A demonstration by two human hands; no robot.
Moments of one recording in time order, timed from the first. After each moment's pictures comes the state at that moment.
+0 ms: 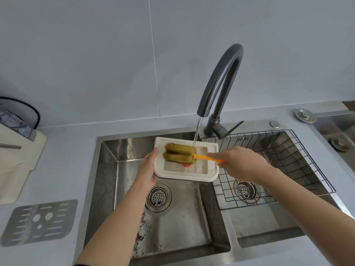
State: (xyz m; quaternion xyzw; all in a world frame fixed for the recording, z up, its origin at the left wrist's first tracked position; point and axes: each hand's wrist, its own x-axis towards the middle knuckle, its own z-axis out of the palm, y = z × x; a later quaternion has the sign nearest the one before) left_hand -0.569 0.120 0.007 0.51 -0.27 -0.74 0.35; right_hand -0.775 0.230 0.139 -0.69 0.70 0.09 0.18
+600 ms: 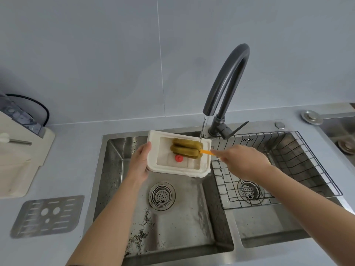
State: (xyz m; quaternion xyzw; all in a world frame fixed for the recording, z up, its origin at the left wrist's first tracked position) left_hand -0.543 0.108 0.032 0.52 -0.32 -0.69 0.39; right_hand -0.770 0.224 0.132 -0.67 0.72 0.11 0.15
